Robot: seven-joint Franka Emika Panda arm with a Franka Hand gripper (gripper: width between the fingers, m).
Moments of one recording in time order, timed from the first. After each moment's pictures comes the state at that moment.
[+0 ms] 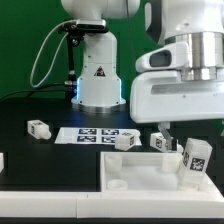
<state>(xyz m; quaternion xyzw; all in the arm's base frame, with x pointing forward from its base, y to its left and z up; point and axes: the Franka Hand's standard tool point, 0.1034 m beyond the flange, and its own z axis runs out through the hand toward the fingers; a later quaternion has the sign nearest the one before) 0.645 0.120 0.090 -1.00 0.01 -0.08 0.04</state>
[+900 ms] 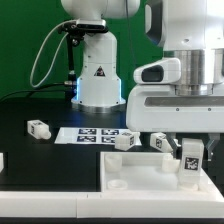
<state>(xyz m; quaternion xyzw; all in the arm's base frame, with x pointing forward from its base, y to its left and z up) 0.638 0.114 0.074 -0.99 0.14 -0.04 0.04</state>
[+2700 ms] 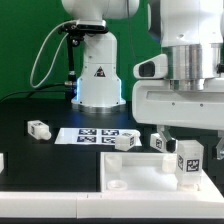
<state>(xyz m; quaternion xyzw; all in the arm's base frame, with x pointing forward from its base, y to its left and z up) 0.635 0.115 0.080 -0.95 0.32 -0.04 0.06</state>
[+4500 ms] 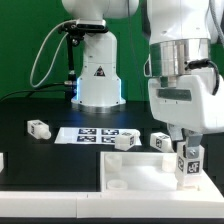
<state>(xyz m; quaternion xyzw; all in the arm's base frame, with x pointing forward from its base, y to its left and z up) 0.644 0.100 0.085 -0.78 0.62 -0.05 0.09</state>
